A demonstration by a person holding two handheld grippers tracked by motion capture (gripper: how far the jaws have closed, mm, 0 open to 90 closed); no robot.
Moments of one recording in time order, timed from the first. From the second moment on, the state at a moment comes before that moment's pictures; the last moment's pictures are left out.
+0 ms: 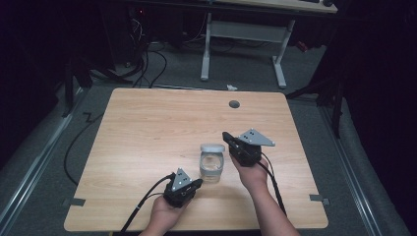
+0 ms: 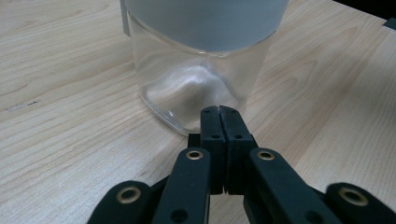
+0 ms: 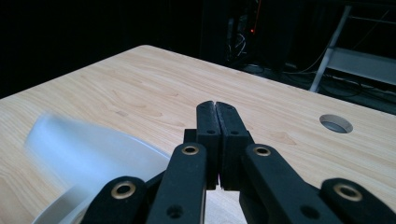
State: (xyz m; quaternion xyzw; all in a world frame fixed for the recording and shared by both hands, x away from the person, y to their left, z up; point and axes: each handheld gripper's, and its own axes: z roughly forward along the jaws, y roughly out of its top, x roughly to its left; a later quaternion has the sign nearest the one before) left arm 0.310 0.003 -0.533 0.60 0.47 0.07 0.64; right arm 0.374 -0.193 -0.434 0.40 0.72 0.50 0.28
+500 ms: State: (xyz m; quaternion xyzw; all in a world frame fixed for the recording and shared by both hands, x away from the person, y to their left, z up) left arm 0.309 0.006 -0.532 0.59 0.47 0.06 0.65; right arm 0.353 -0.192 -0.448 0.39 0.72 0.50 0.27
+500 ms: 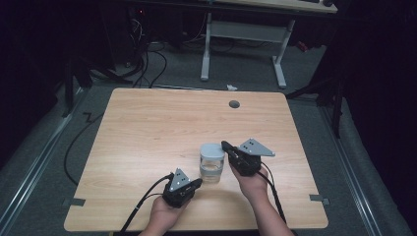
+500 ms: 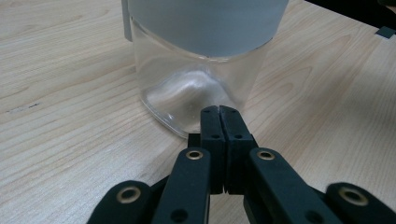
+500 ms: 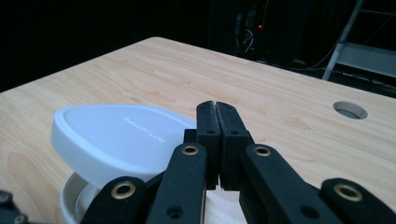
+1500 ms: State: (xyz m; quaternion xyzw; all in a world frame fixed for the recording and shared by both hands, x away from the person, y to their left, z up) left arm 0.341 0.099 -0.523 0.58 0.50 0.19 0.61; right arm 0.308 -0.295 -0.509 0.49 0.69 0.45 0.27
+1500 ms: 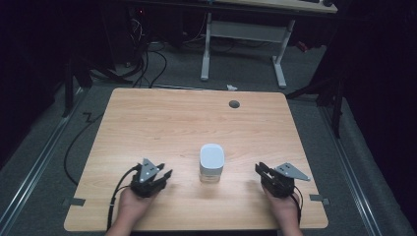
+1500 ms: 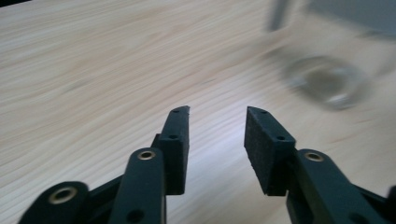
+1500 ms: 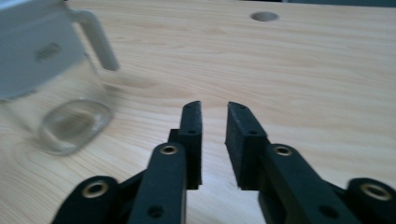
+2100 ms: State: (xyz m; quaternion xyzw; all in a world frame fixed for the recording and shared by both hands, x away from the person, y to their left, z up) left arm 0.344 0.159 -0.539 0.55 0.55 0.24 0.58; right arm 0.287 -0.328 -0.516 0.52 0.68 0.40 0.33
